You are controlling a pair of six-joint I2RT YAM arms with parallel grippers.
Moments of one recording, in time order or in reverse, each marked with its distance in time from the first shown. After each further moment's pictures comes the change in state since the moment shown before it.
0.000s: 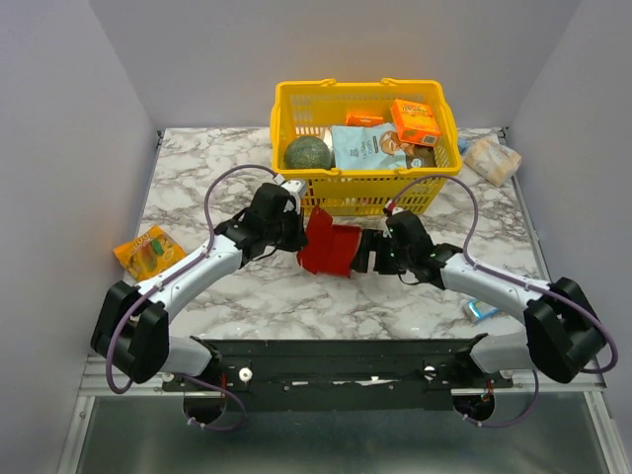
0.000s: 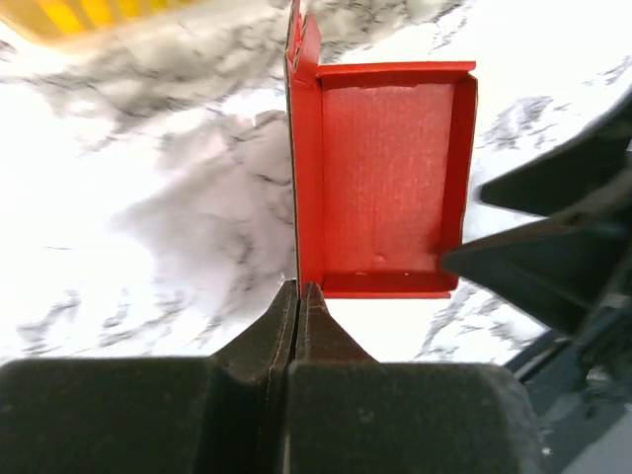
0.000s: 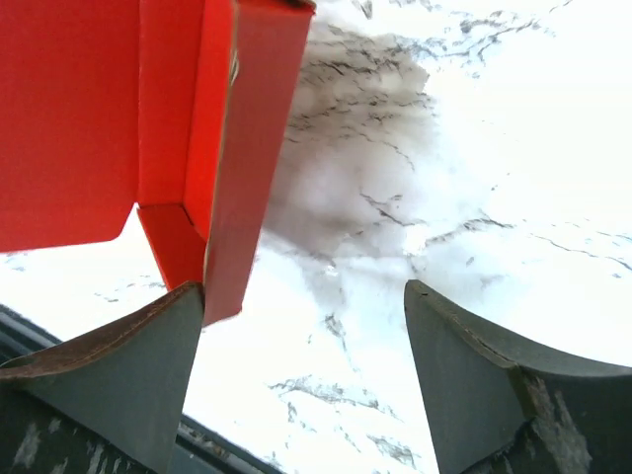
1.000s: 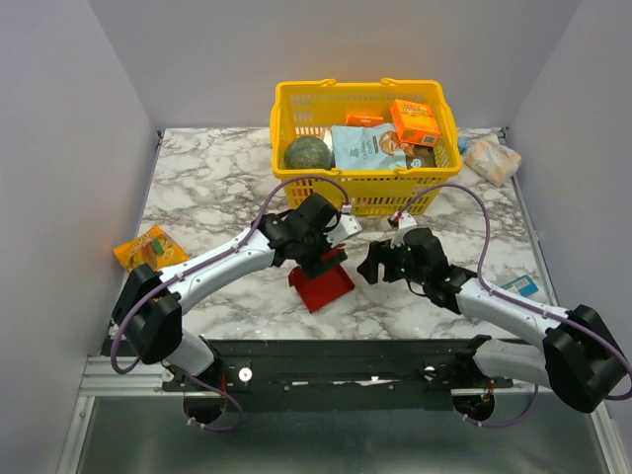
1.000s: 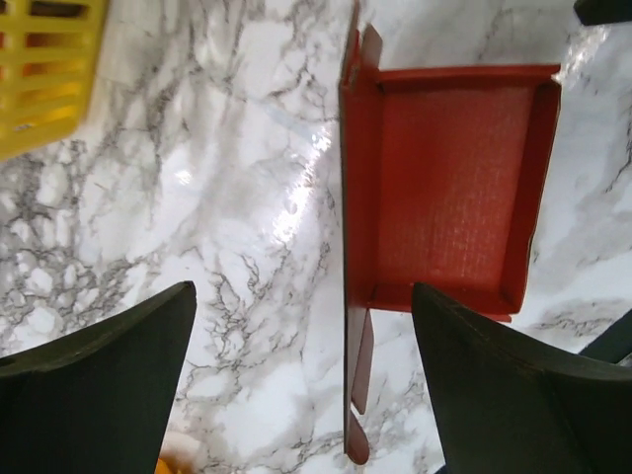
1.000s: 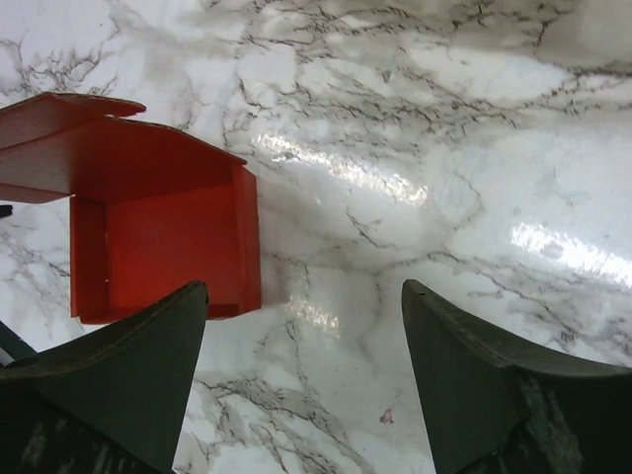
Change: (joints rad) left arm -0.258 0.157 0.271 -0.441 -0.251 0.715; right arm 0.000 -0.230 -0.227 0.236 0.027 -0.245
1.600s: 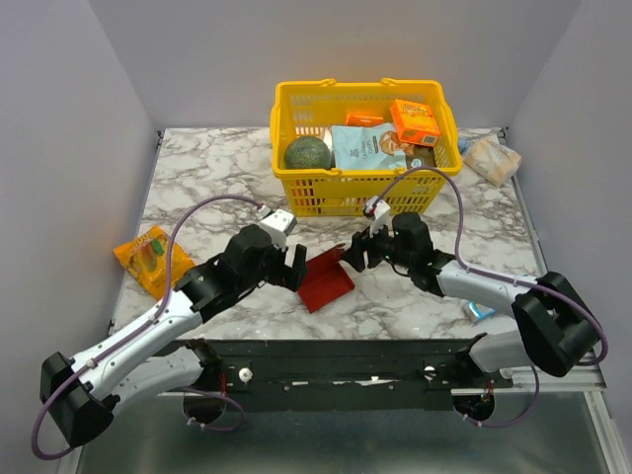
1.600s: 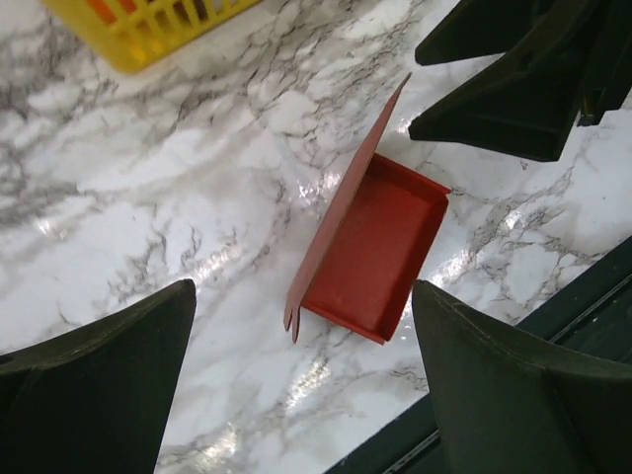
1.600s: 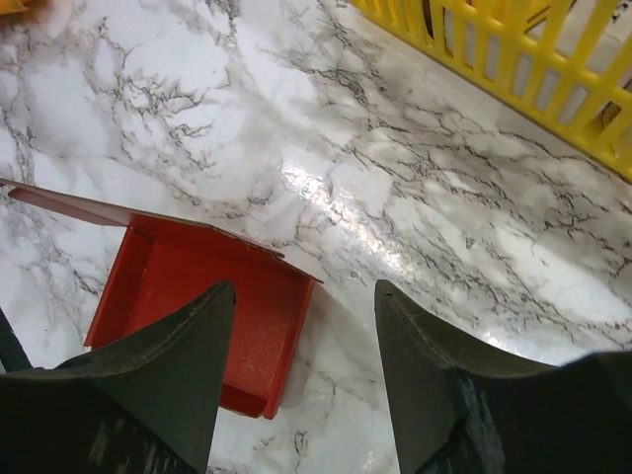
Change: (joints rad) left arm 0.048 -0.571 -0.373 0.263 -0.018 -0.517; right arm 0.000 0.220 0.121 0.243 -0.219 -0.245
